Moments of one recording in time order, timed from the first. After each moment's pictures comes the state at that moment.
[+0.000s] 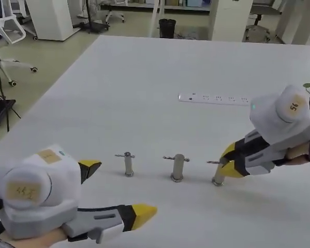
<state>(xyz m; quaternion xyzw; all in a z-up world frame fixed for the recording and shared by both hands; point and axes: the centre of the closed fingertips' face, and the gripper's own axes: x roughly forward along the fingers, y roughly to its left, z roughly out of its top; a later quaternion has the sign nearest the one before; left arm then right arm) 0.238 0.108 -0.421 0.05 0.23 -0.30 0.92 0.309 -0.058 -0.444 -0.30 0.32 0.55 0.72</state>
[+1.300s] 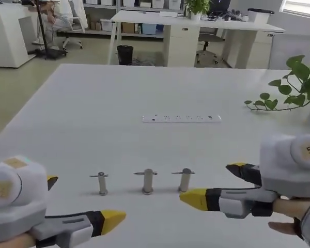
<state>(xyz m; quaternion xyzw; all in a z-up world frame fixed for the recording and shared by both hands) 0.231 0.127 -0.395 0.03 0.25 -0.28 0.93 0.243 -0.075 -0.382 0.00 0.26 0.33 0.91</state>
